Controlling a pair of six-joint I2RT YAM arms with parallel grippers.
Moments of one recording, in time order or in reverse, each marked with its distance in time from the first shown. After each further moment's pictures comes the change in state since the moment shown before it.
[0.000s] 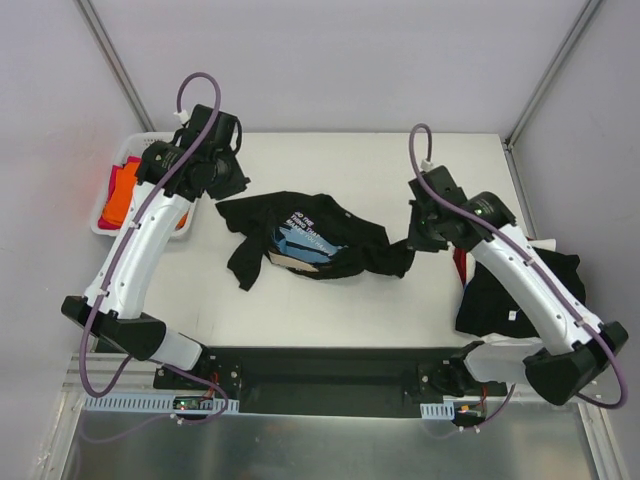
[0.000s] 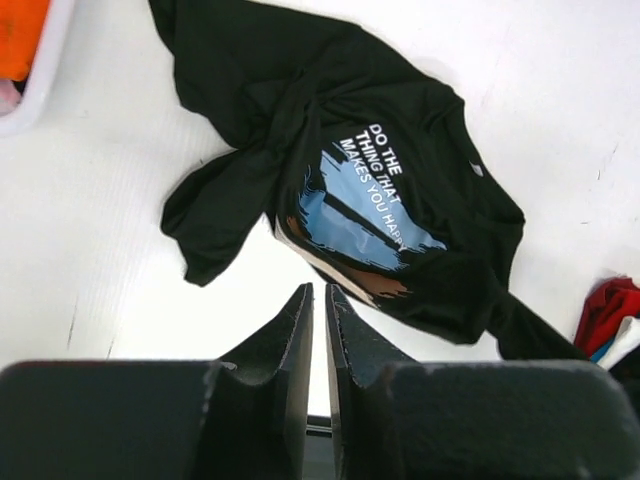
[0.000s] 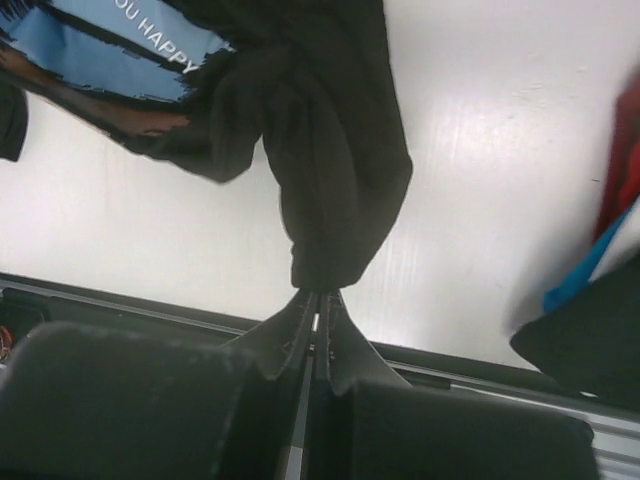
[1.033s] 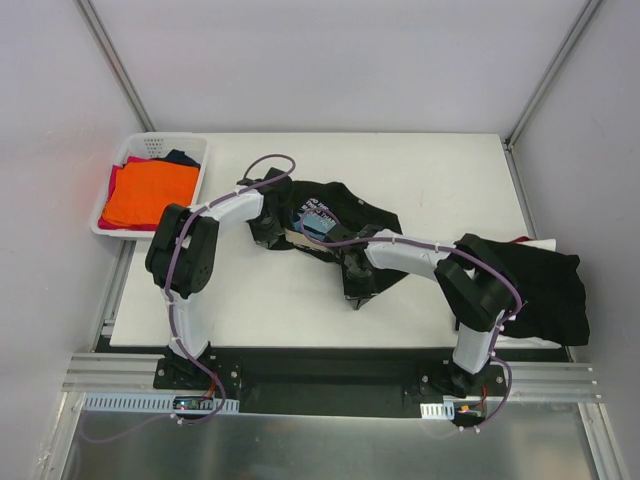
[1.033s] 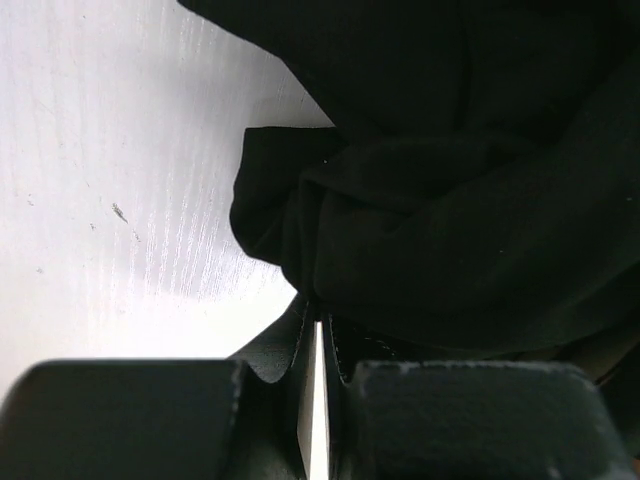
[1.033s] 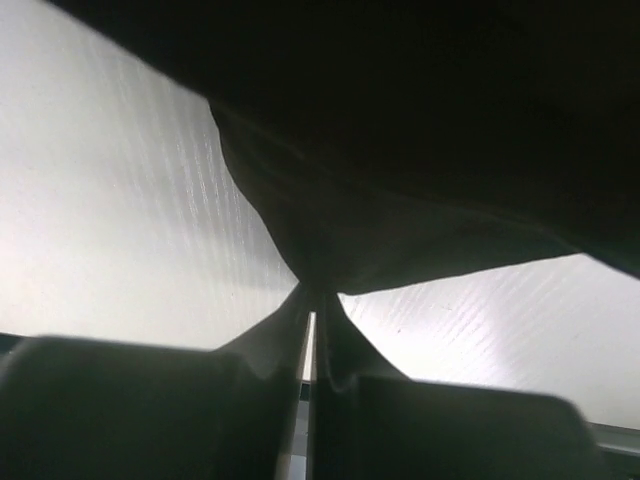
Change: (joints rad) left arm 0.000 0.484 -0.472 0.462 0.003 -0.028; right arm 0.253 0.534 -0.242 0.325 -0.199 0.137
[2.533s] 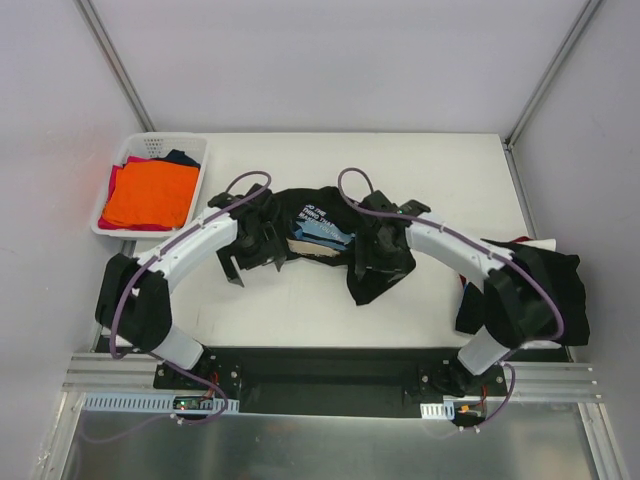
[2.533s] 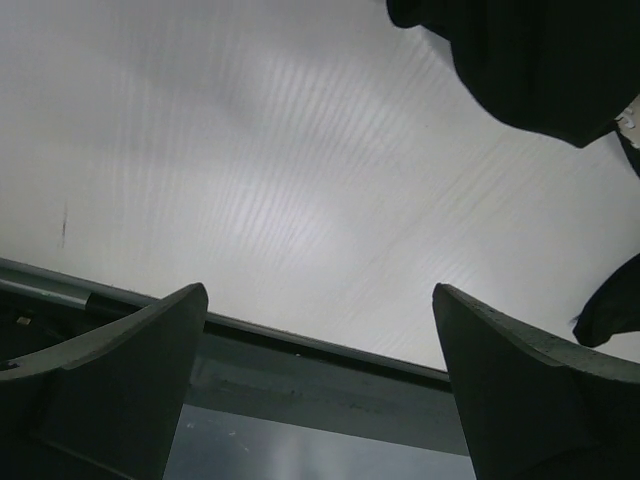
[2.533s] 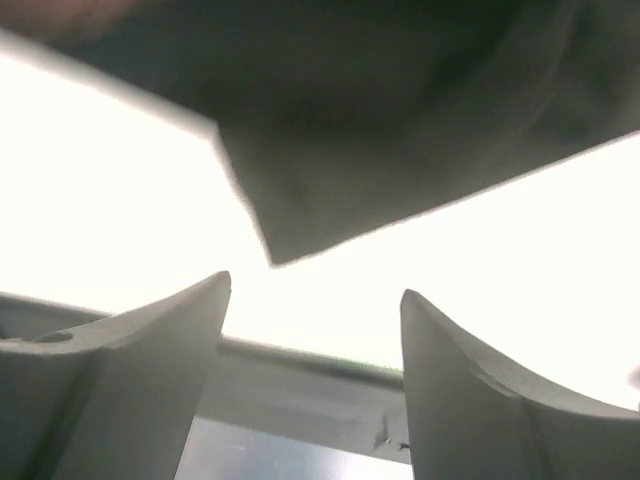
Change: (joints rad) left arm -0.074 -0.448 -0.212 -0.323 0.159 -0.189; right arm -0.230 -0.154 0.066 -0.085 0.004 -0.102
